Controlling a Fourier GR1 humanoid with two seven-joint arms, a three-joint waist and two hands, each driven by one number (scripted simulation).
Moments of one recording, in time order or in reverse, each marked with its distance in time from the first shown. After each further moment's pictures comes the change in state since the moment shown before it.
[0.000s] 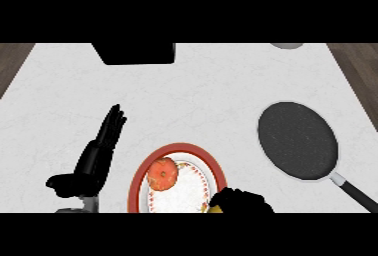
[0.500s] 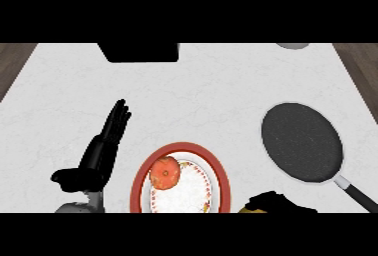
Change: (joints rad) left arm -0.037 -0.021 -0.010 -0.009 -0.014 0.009 0.031; right arm 0.162 -0.079 -0.123 -0.266 -0.084 -0.142 0.026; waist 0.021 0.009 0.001
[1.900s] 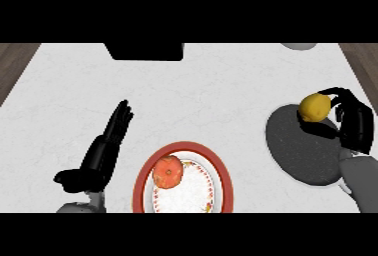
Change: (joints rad) left arm 0.000 -0.008 0.002 0.007 -0.016 -0.030 -0.010; right arm -0.586 -0.008 -0.780 1.192 -0.713 -0.297 -0.853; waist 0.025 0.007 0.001
